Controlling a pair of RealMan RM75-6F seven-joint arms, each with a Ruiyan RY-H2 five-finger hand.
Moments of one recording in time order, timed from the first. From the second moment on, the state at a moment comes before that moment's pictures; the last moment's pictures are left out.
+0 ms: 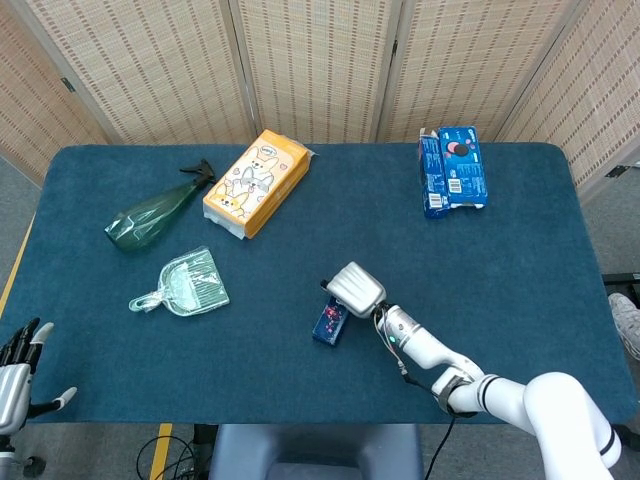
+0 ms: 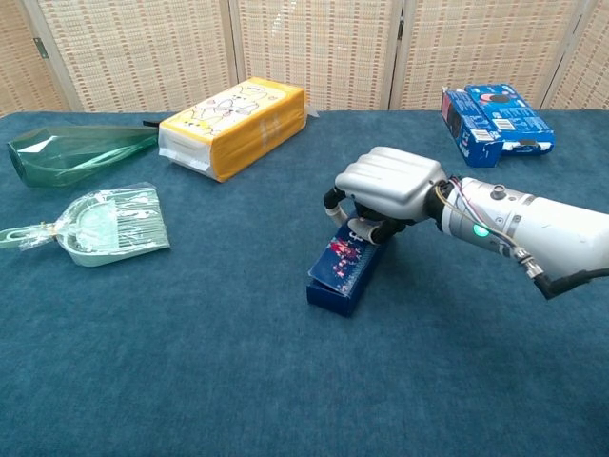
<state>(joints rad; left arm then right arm) -0.01 -1.18 -0.02 -1.53 1.43 1.47 0.04 0.89 -1.81 0.10 -0.95 -1.54 0.91 -0.22</state>
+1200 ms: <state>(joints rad) -0.03 -1.18 -0.03 -1.55 1.42 1.45 0.07 0.92 -1.65 0.08 -1.15 -1.45 0.73 -0.29</state>
